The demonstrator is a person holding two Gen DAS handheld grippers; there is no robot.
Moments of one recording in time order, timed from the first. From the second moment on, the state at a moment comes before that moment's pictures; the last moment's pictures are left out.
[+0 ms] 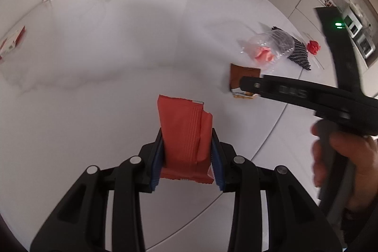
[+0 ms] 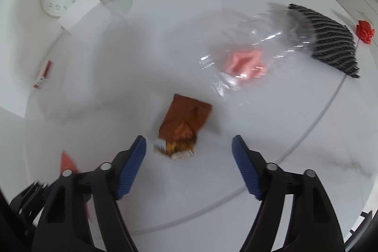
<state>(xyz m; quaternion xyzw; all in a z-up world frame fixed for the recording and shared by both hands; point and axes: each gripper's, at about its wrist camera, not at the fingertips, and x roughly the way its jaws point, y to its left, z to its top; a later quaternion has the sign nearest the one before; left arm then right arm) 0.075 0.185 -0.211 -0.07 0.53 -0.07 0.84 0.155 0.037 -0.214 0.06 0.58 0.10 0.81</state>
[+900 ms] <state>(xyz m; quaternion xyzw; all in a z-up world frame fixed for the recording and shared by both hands) 0.019 0.096 -0.177 0.01 0.52 -0.20 0.83 0.004 -0.114 -0.150 0.05 0.53 0.07 0.85</state>
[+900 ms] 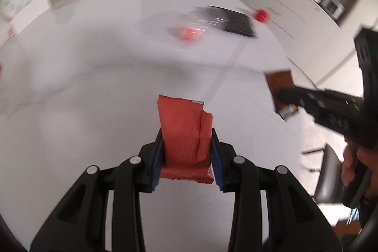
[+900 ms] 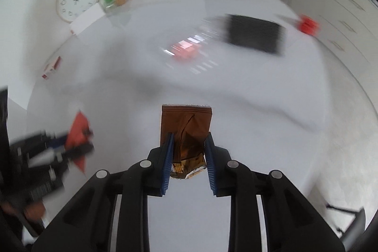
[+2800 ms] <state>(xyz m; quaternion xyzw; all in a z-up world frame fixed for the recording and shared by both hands) -0.159 -0.216 -0.178 0.19 0.52 -0.41 0.72 -0.262 -0.385 -0.177 0.17 0.53 -0.19 0.81</state>
